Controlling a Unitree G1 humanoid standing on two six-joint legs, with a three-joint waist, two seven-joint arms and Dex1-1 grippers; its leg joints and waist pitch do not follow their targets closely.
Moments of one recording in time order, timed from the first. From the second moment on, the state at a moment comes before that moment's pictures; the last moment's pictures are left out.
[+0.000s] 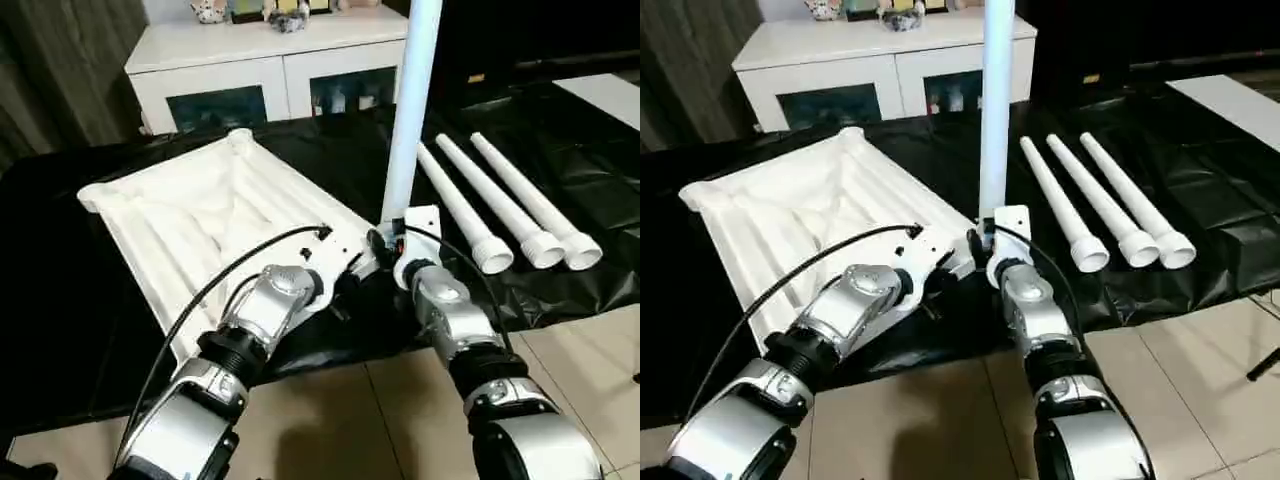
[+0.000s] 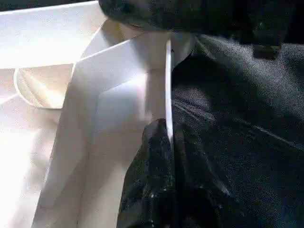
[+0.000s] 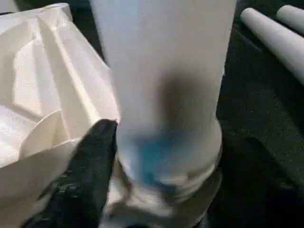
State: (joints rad) left arm -0.72 0.05 -0.30 0.75 0.09 0.36 -0.49; right arm -0.66 0.00 -0.03 0.88 0.07 0.01 0.10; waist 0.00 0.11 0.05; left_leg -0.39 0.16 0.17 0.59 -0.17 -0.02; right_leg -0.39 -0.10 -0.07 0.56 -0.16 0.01
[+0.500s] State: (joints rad) left arm -0.57 0.29 -0.34 0.48 0.04 0.31 -0.81; right arm -0.50 -0.22 0.06 0.62 0.13 0.04 0.63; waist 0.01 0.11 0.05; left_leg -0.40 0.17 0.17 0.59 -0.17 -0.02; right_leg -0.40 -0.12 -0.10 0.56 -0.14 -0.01
